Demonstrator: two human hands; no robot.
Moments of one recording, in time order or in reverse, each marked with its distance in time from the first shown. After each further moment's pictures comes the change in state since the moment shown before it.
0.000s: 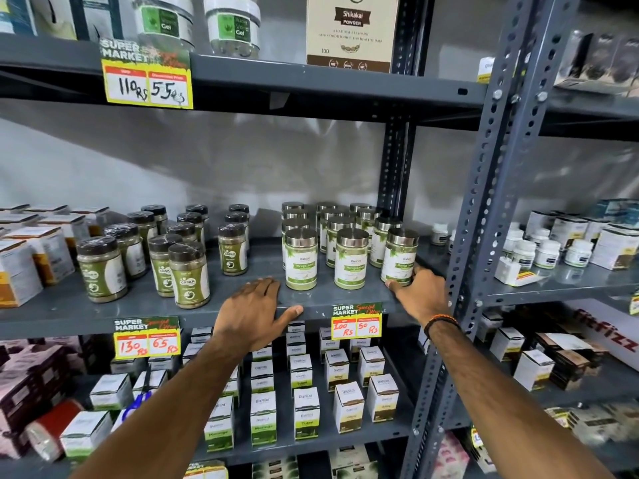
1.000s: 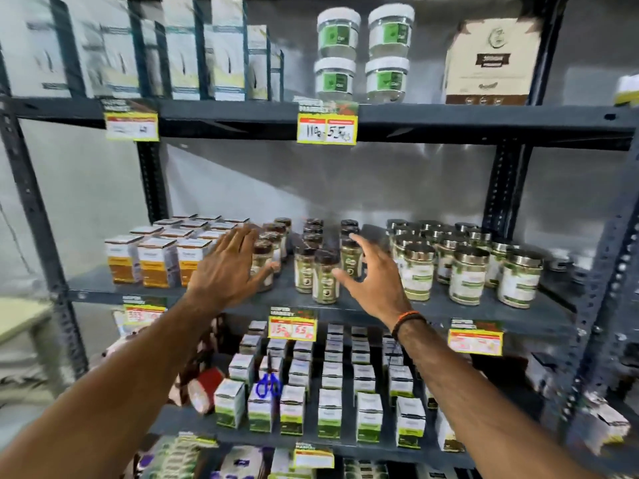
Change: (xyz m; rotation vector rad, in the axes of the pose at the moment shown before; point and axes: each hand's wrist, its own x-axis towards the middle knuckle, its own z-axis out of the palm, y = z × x) left_hand -0.107 -0.227 -0.131 0.081 0.263 -0.173; right_hand -0.134 -0.260 0.092 0.323 -0.115 -0.657
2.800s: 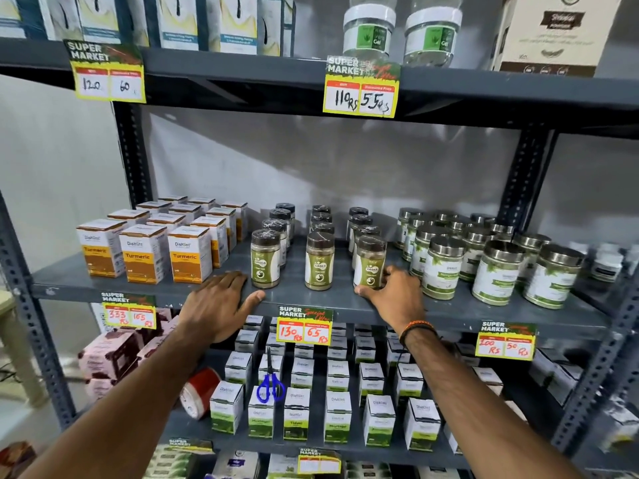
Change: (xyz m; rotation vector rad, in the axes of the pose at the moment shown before) left_hand -0.019 -0.058 0.113 -0.035 -0.255 -0.074; right_hand 0.006 0.049 0.056 -0.225 -0.019 0.415
